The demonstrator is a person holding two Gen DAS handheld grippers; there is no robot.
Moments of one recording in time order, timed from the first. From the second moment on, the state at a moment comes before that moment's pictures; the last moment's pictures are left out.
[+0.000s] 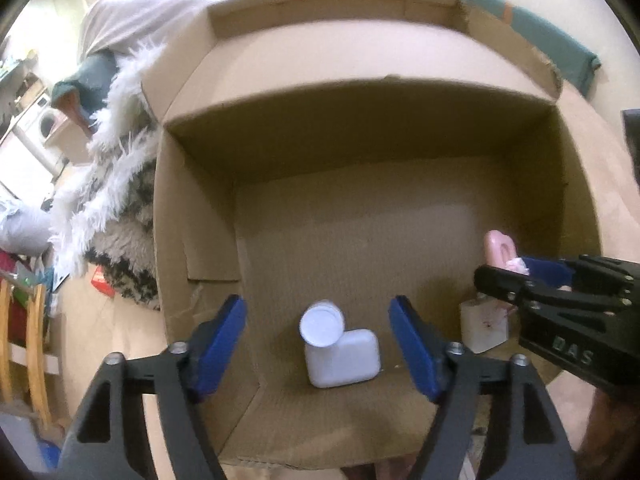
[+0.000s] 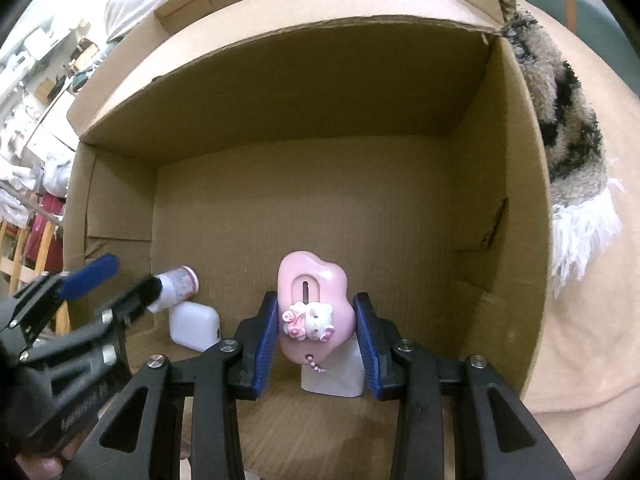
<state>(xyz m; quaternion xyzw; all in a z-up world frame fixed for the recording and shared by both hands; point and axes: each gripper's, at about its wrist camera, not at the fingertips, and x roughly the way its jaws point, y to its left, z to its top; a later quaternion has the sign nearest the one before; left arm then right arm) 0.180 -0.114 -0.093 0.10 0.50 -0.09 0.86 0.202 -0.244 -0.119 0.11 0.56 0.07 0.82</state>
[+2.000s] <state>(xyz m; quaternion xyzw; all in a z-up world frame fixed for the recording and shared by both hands) 0.109 -0.054 -0.056 0.03 0.52 -0.05 0.85 0.107 -0.267 -0.042 0.16 0.46 0.08 0.87</state>
